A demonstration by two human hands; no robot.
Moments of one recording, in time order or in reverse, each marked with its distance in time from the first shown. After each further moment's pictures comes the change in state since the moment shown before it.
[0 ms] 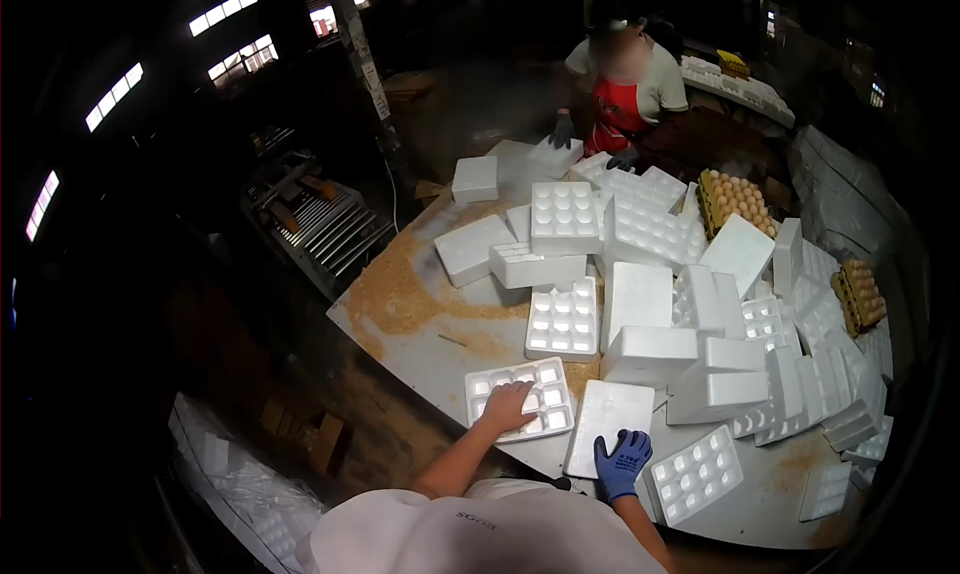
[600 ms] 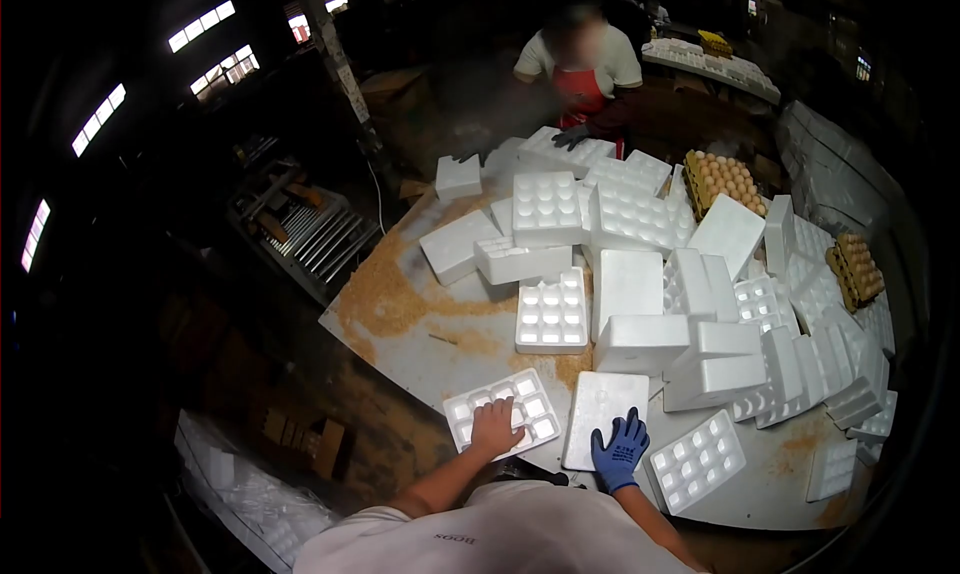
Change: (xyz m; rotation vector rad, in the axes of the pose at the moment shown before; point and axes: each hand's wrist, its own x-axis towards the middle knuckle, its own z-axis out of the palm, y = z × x) left_hand -0.059 0.032 0.007 0.110 0.111 -0.149; right_hand 0.000 0.000 -0.005 -0.029 -0.086 -0.023
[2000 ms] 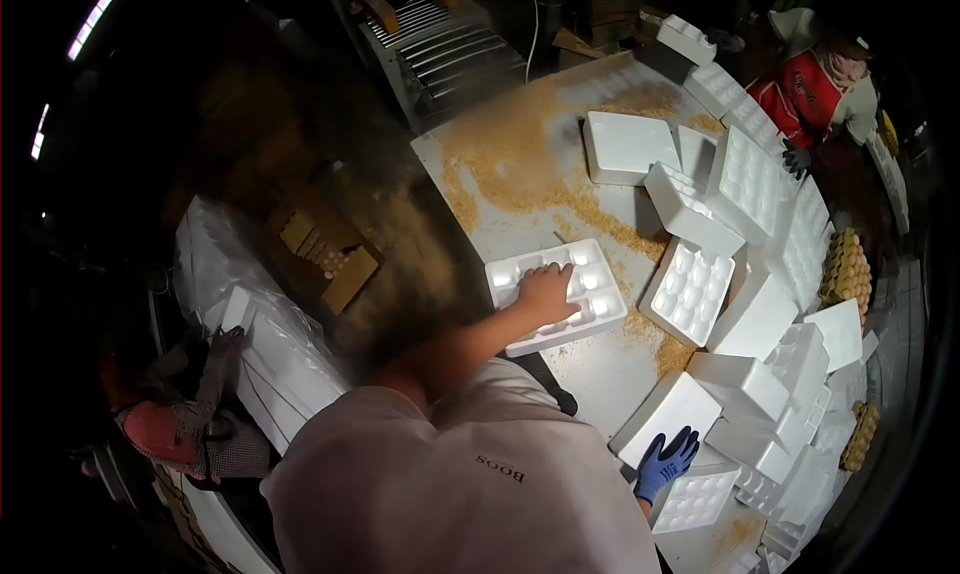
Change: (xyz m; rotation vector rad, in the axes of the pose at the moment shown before) left_hand 0.078 -0.195 -0.065 -0.236 -0.177 -0.340; right_hand 0.005 -0.021 0.011 -0.301 -0.049 -0.116
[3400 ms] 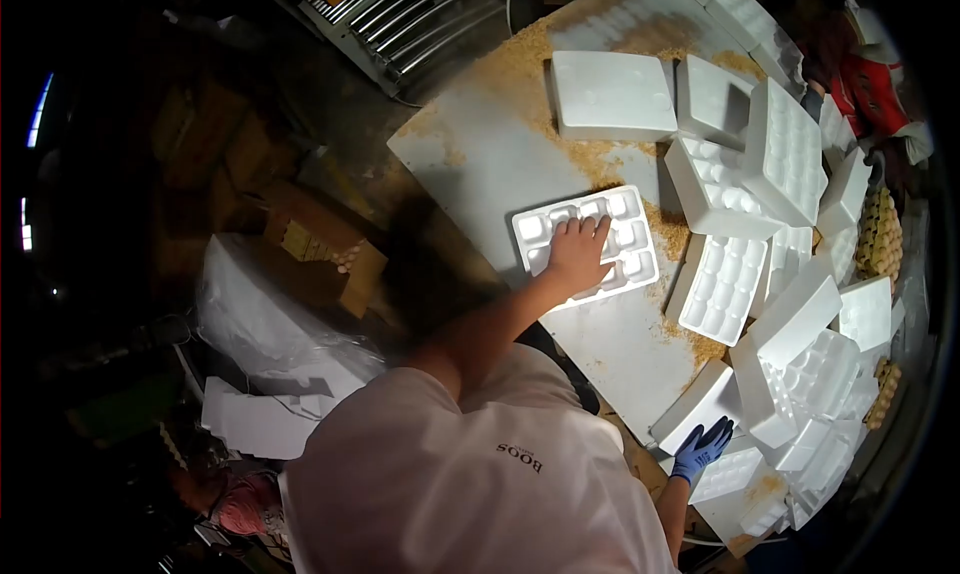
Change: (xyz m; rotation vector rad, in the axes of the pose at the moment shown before) left_hand 0.113 -0.051 -0.001 0.116 0.183 0.194; right_hand 0.019 -0.016 -0.002 0.065 -0.077 0.145
